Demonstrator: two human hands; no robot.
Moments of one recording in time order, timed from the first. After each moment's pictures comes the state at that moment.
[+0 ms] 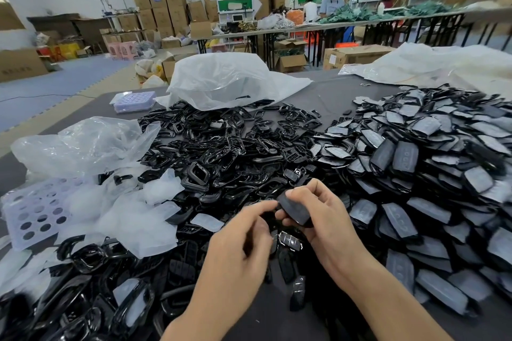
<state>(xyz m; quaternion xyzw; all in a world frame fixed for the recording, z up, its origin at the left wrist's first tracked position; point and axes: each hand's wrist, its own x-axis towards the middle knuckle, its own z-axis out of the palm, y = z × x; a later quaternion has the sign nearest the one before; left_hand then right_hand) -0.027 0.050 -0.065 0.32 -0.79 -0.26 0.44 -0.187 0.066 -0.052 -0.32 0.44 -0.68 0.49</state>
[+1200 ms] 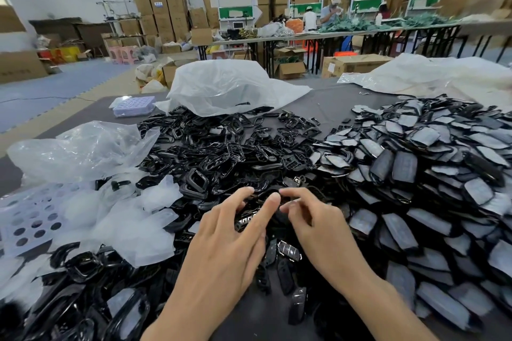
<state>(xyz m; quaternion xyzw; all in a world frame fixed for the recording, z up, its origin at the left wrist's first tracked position) -0.013 0.028 -0.064 0.32 -0.88 0.11 0.34 -0.205 0.058 -0.078 -0.59 0.64 -0.48 0.12</state>
